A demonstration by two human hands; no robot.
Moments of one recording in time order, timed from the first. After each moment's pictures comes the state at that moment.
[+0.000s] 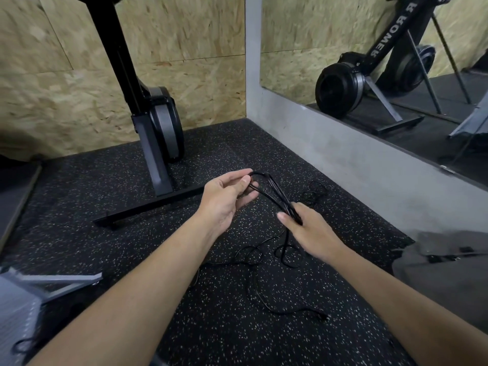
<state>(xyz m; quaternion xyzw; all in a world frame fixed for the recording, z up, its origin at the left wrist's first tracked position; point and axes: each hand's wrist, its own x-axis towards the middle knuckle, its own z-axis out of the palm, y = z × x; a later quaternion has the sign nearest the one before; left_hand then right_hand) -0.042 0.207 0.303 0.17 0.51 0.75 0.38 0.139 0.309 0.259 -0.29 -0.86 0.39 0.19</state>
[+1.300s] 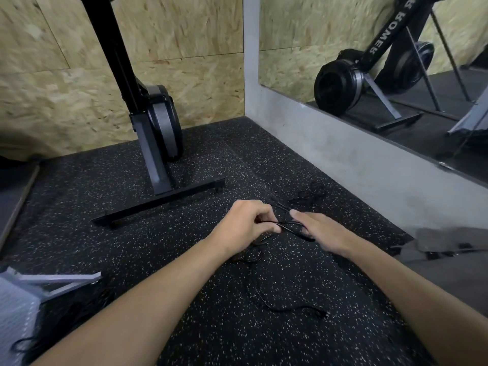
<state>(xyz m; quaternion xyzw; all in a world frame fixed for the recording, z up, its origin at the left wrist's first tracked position) -0.019 0.194 0.265 0.61 0.69 0.37 0.14 0.157 0.334 0.259 -0.40 -0.82 0.41 0.01</state>
